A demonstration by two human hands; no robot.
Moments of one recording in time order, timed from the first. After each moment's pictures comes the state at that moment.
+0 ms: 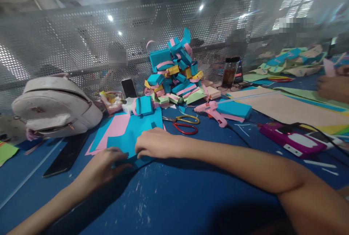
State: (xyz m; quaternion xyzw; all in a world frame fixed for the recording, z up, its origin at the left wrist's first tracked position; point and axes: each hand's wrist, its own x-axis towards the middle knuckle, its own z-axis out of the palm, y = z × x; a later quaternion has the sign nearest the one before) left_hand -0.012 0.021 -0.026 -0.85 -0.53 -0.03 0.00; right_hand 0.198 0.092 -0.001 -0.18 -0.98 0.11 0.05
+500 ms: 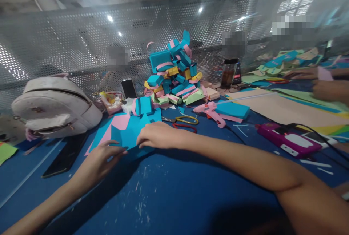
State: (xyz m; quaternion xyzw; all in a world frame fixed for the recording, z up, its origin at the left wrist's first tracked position) left_hand -0.016 0.022 -0.018 -0.86 -0.50 -0.11 0.02; right_hand 0.204 0.109 -0.002 -0.18 -0.97 0.10 0.10
